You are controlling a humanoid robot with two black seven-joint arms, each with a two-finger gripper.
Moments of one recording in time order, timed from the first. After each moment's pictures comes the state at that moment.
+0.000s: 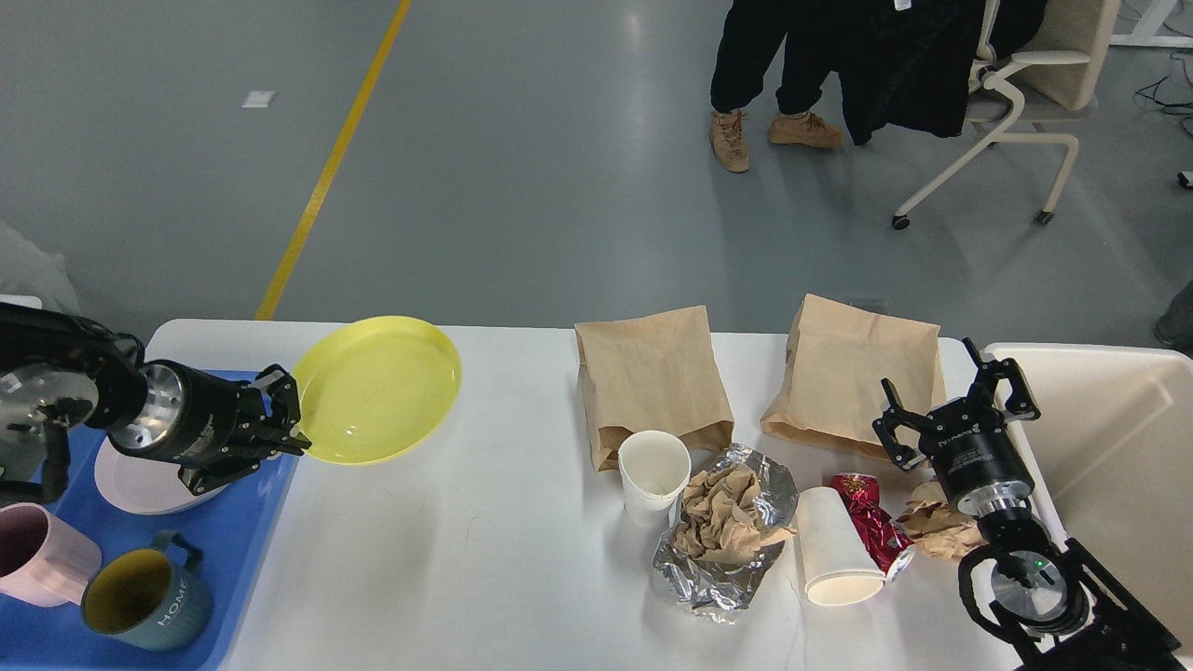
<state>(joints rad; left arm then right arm) -1.86 0.68 1.22 -1.51 -0.44 -0.27 0.07 0.24 -0.19 1.33 0.75 -0.34 0.45 0.27</state>
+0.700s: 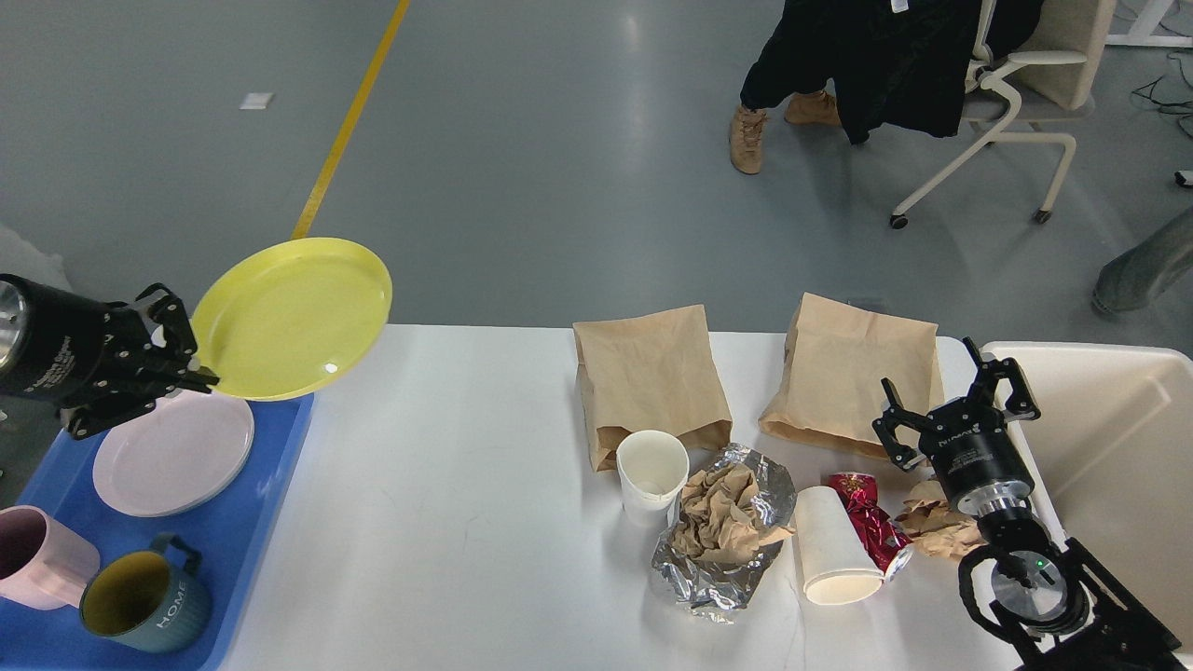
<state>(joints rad) -2.08 0.67 1.66 -1.41 -0.57 -0.55 -0.11 0.24 -0.19 1.33 0.75 -0.34 0.45 0.27</state>
